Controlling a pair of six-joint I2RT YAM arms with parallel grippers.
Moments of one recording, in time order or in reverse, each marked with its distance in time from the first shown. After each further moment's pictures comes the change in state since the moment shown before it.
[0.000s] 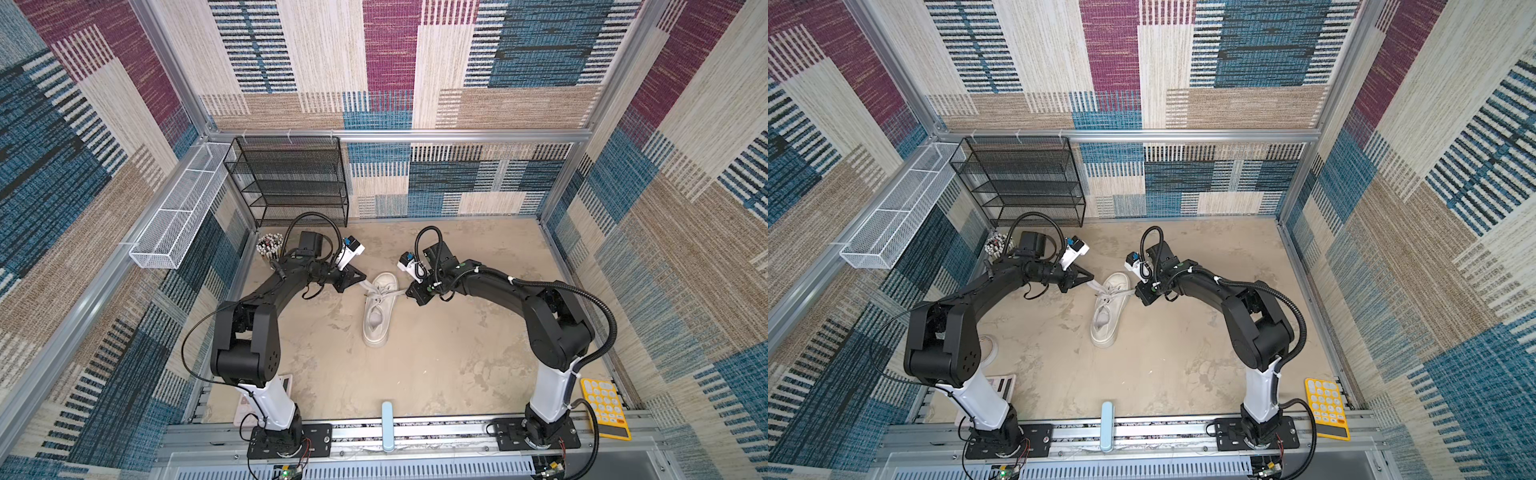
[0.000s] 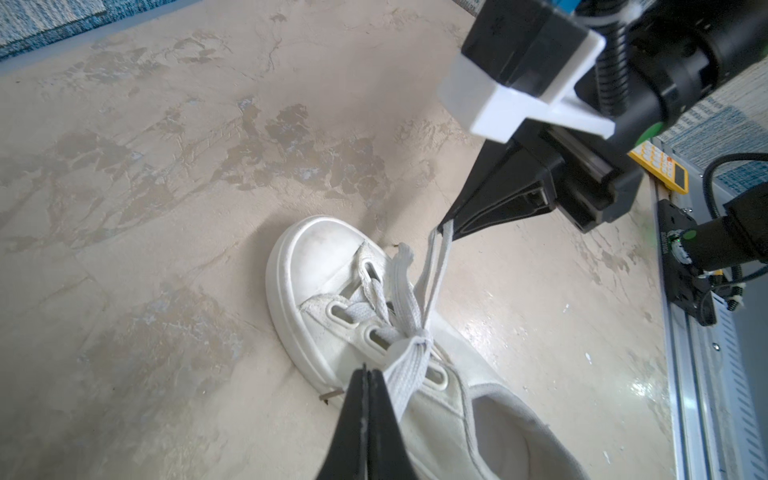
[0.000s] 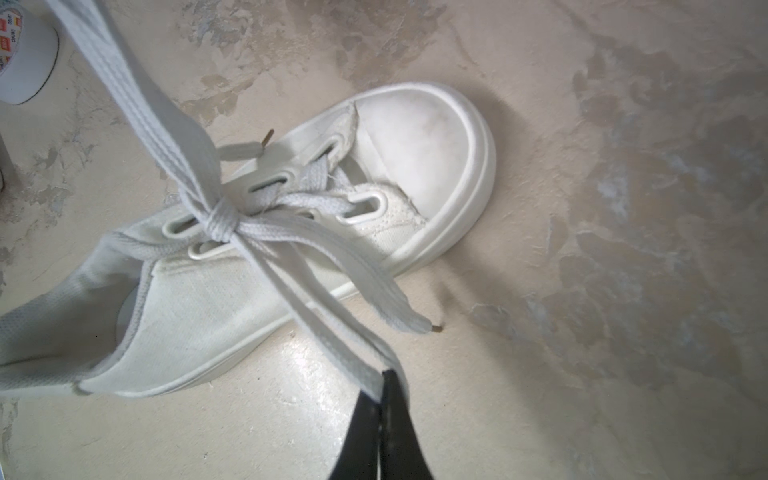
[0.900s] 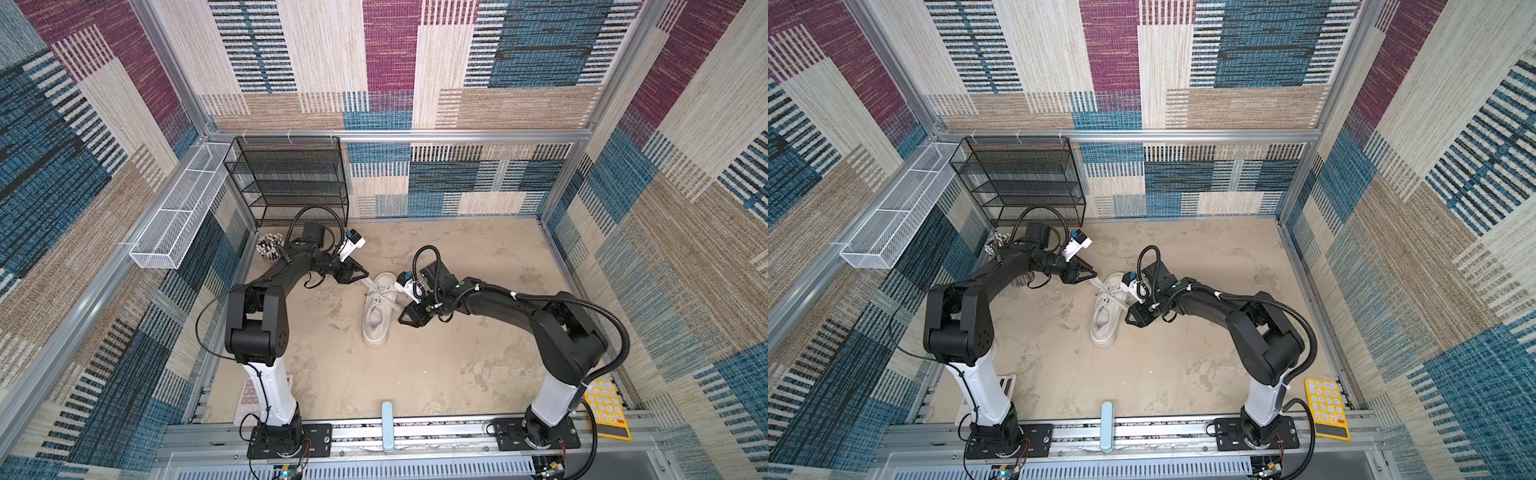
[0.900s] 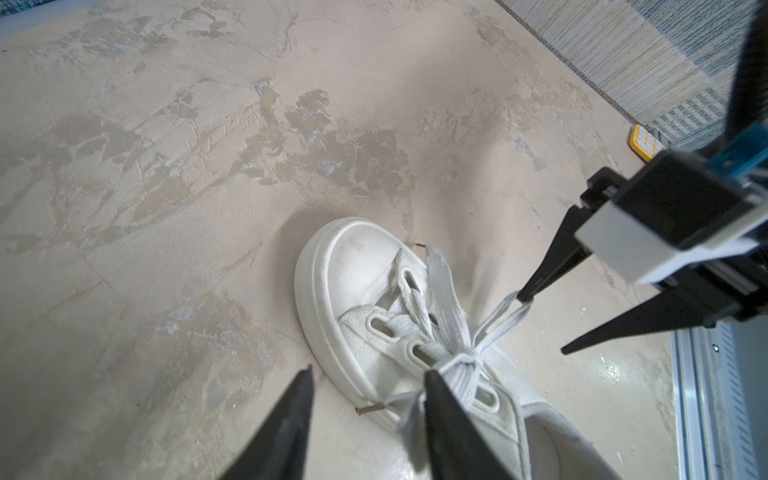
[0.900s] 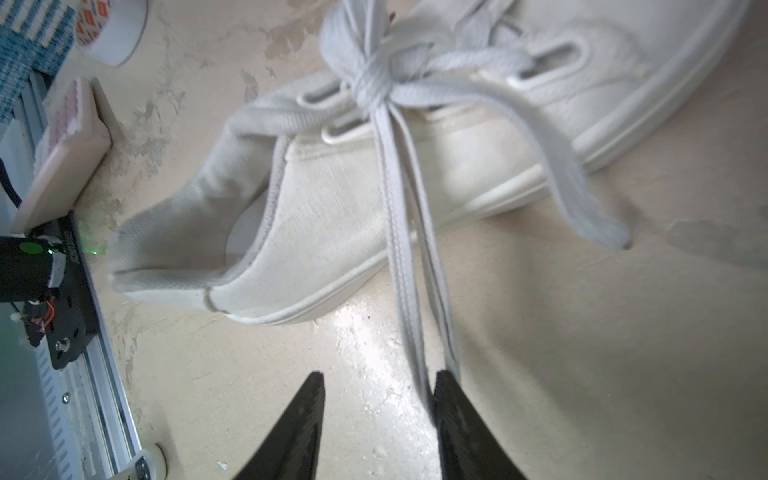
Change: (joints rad) left arm 0.019 0.153 0.188 -0.141 0.002 0.044; right arm 0.080 -0.126 -0.195 0.060 -0.083 0.153
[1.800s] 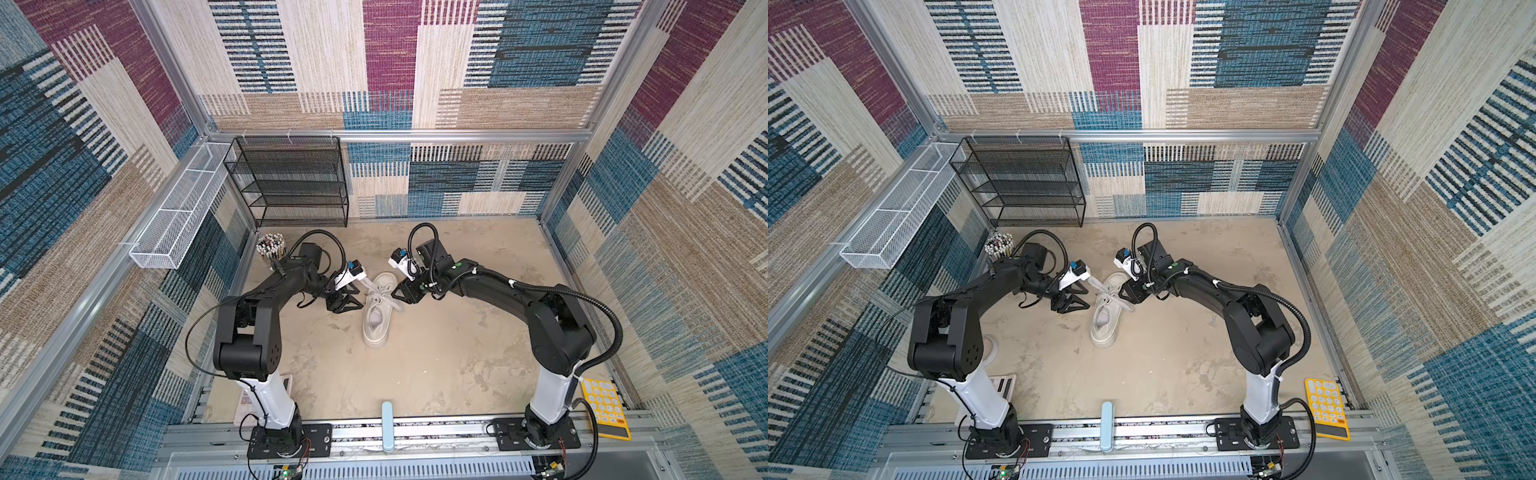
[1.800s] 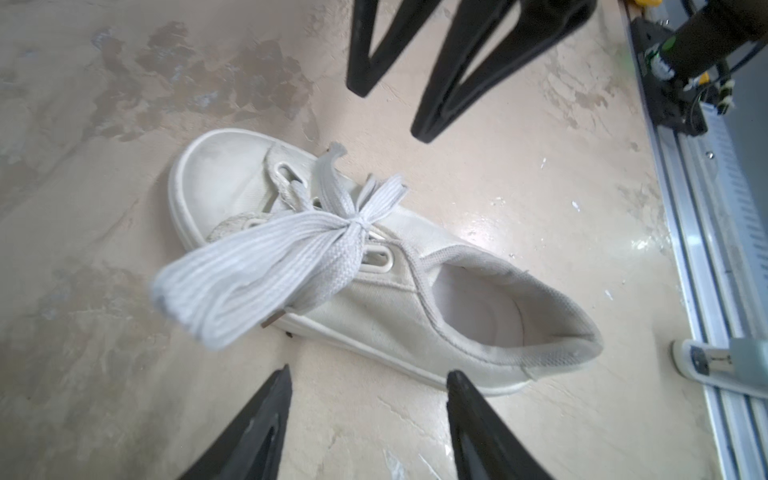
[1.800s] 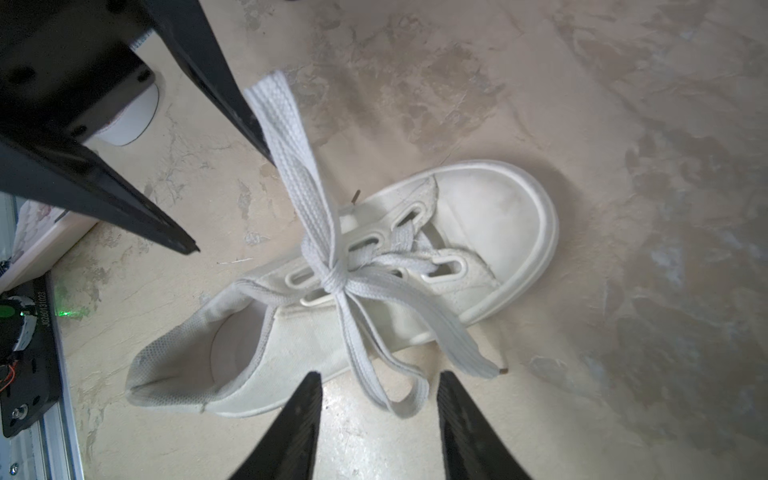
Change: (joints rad) left arm -0.014 -0.101 -0.208 -0.160 -0.016 0.541; right arm -0.037 0.106 0.238 -0.034 0.031 -0.090
